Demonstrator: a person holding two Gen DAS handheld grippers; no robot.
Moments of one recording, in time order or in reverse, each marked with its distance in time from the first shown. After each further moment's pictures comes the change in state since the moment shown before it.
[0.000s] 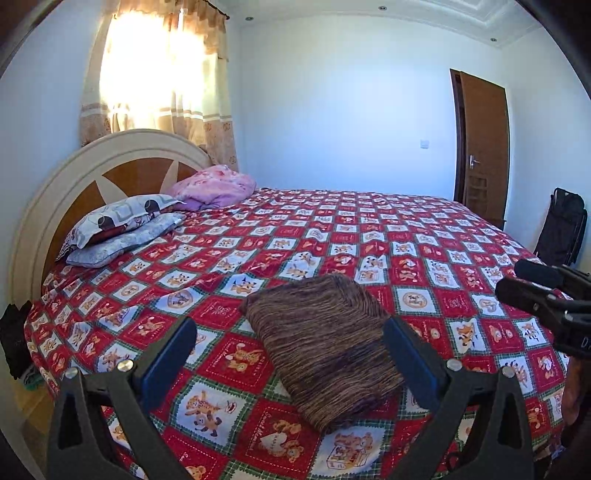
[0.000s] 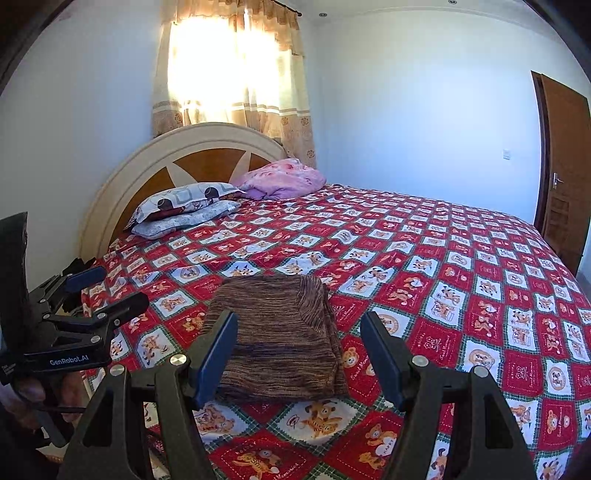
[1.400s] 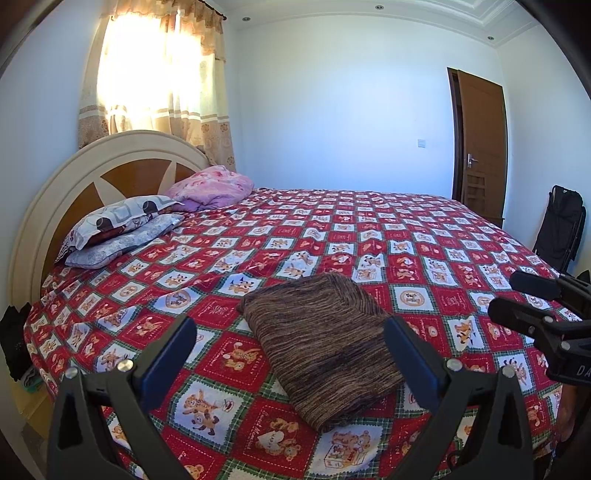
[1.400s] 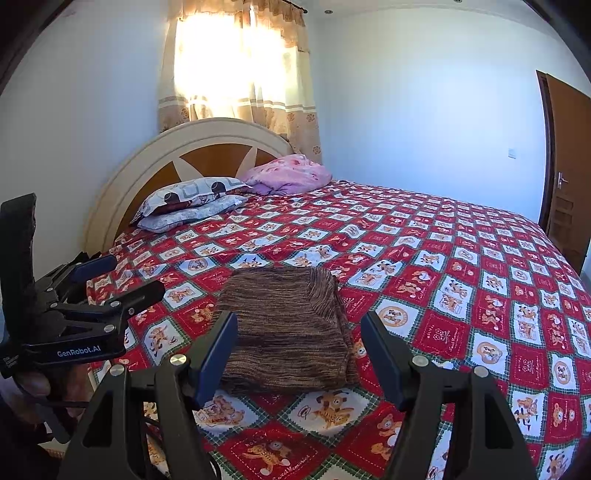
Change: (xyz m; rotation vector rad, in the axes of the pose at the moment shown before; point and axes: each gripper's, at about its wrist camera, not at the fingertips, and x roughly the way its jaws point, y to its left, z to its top) left arm -0.001 -0.006 -0.001 0.004 -0.002 0.001; right arm 0.002 0.009 -0.009 -0.005 0.017 0.015
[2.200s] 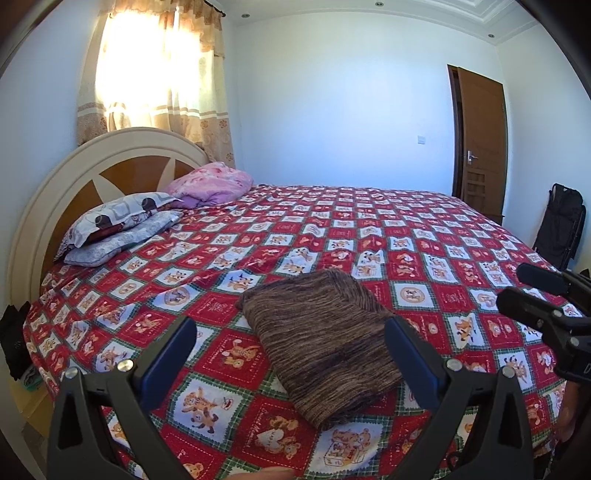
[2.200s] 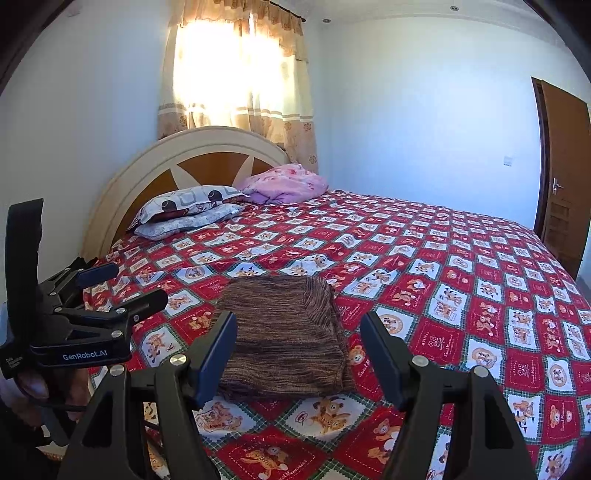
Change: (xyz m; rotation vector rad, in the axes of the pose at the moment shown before) left arm -0.001 -0.002 -0.004 0.003 0.008 0.008; right arm -0.008 0.002 -0.001 -0.003 -0.041 -0.017
